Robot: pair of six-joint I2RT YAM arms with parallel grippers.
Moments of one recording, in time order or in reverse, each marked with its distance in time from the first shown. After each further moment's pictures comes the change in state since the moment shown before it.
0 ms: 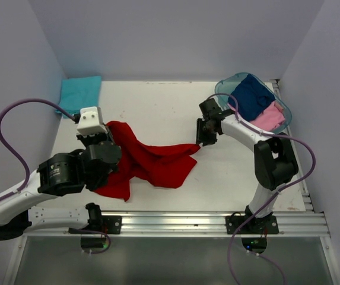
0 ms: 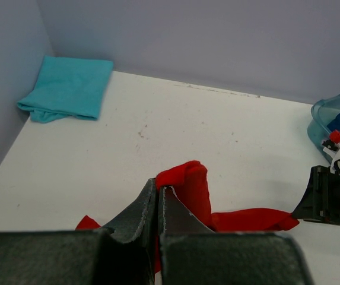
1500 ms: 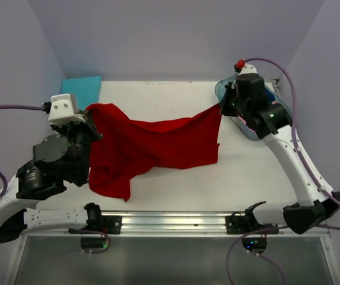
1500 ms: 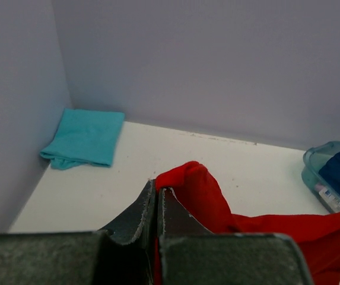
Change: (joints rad) left arm 0.000 -0.074 0.031 0.422 -0.055 0.527; right arm 0.000 -0.410 0.282 -0.155 0.213 -0.082
